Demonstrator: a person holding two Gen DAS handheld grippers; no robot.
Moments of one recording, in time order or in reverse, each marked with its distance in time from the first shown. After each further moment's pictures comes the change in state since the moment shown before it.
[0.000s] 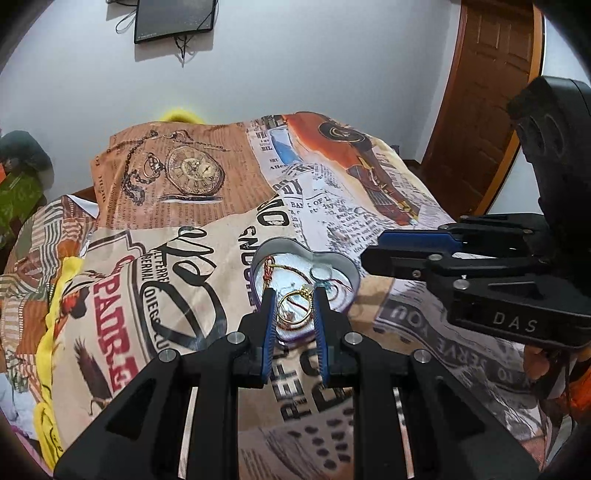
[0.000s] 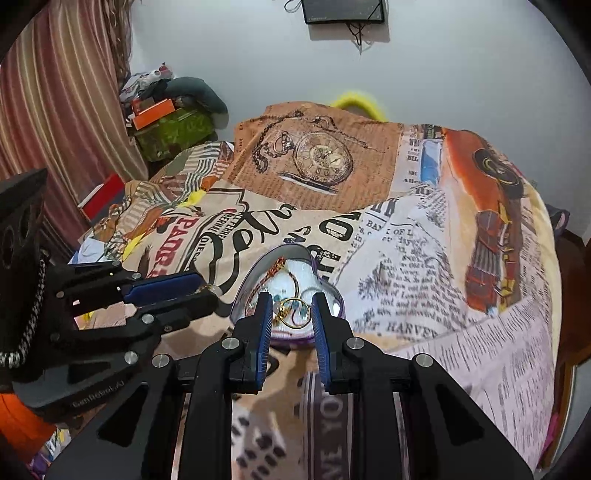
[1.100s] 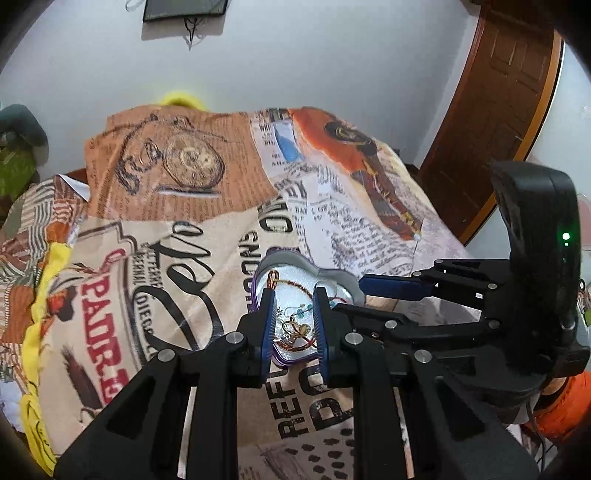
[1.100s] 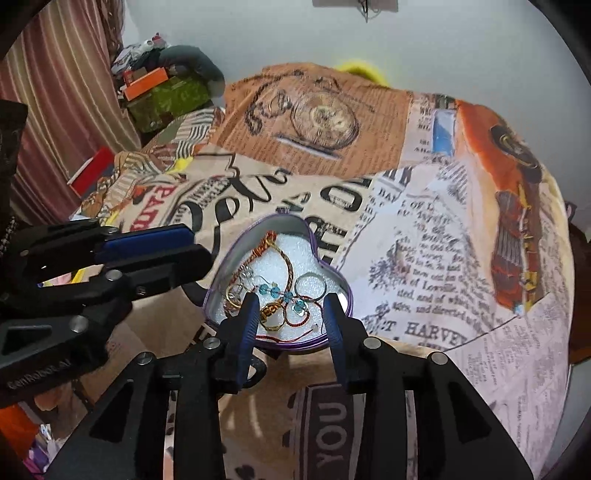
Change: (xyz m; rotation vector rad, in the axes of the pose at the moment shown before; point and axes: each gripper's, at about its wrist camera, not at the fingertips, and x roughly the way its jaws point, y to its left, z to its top) left arm 0.002 0.015 0.019 -0.076 0.013 -0.040; right arm 0.029 -0.003 -0.002 -0.016 0.096 -0.024
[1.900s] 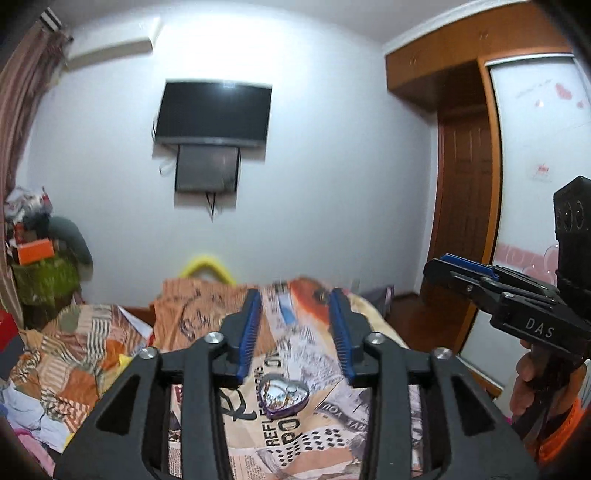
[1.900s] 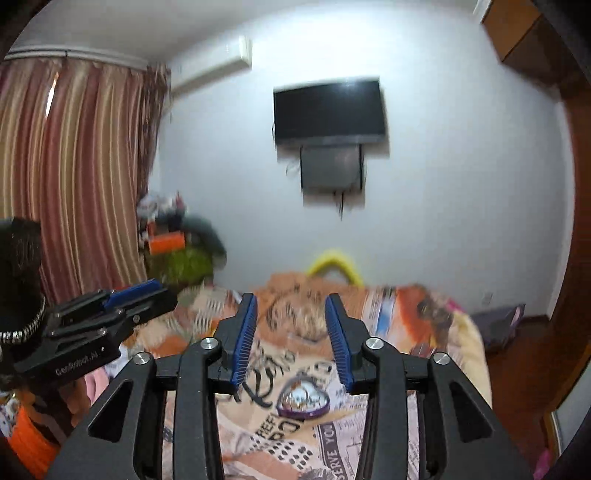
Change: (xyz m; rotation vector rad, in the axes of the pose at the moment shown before) left arm -0.275 -0.095 -0.035 0.086 -0.640 0.087; right arm -0.293 0.098 -0.056 -0.026 -0.763 -0.125
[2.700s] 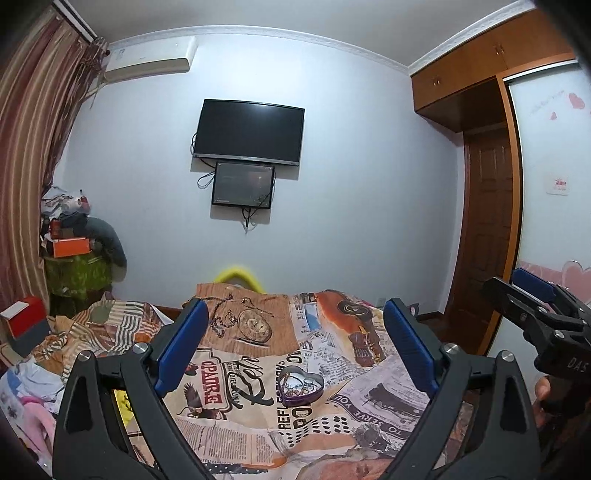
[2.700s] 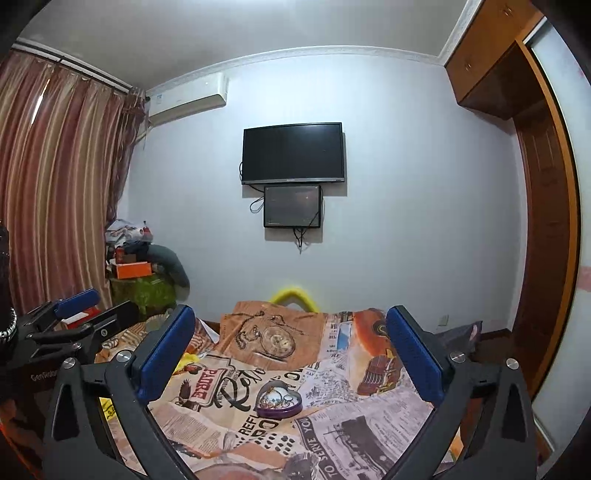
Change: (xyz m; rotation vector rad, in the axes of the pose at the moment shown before) left arm -0.056 -0.010 -0.029 -0.043 -0.061 0.136; right arm -0.035 0.023 -0.022 -0.020 -0.098 -0.171
